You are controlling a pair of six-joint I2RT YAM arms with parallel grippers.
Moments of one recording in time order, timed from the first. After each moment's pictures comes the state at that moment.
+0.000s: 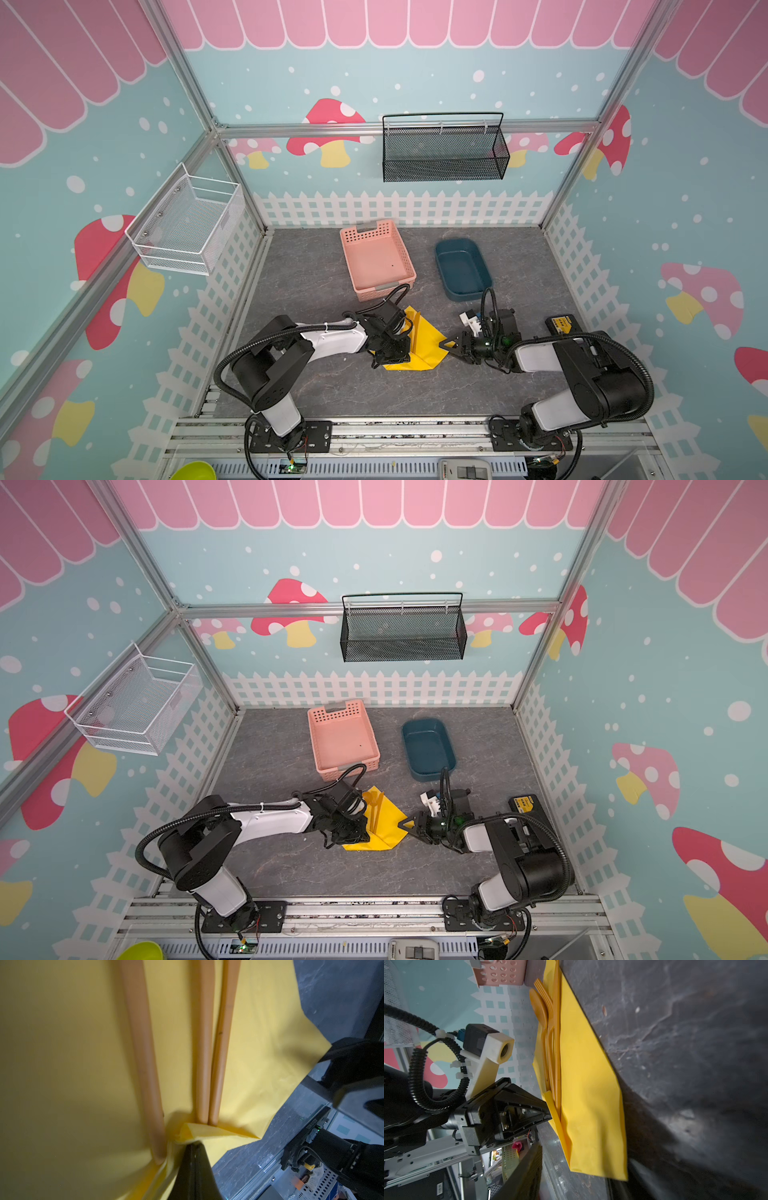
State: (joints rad) left arm -0.79 1.69 0.86 -0.31 0.41 -0.82; right arm 0.25 1.48 0.32 0.33 -0.88 0.75
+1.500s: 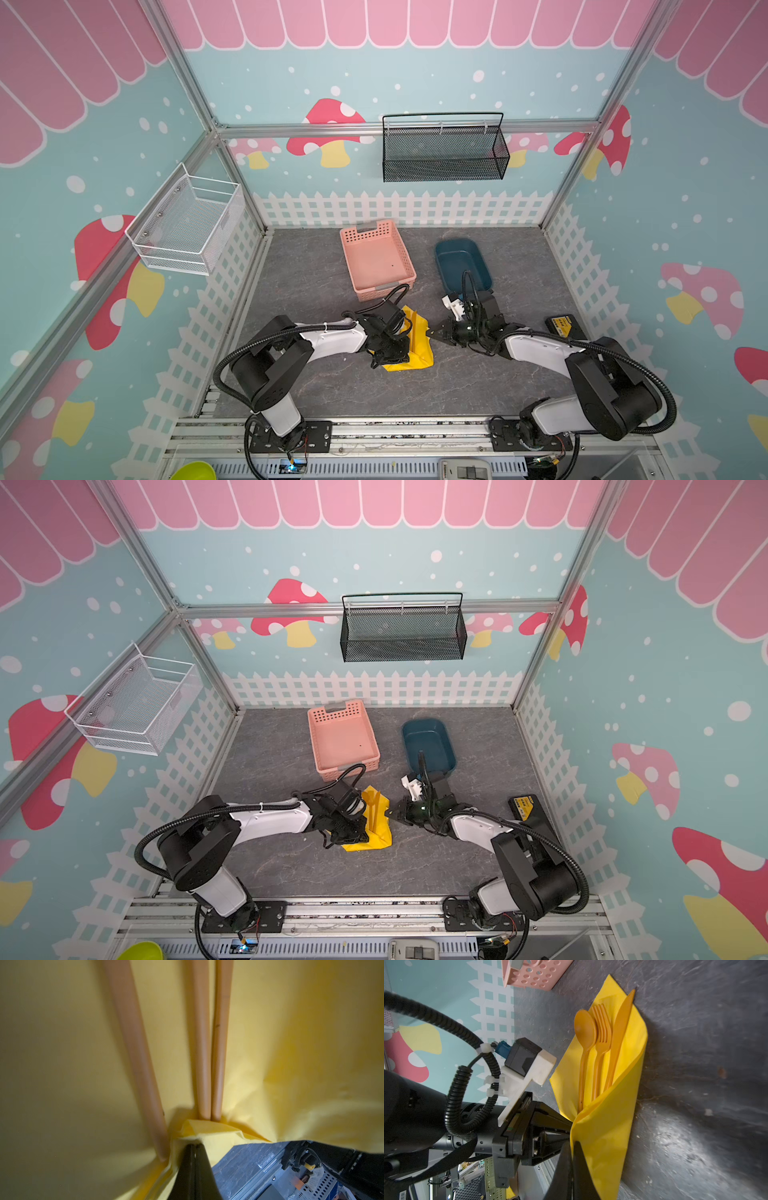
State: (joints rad) left arm -0.79 1.69 0.86 -0.32 0.41 -0.82; right arm 0.47 1.44 0.54 0.16 -0.72 0.80
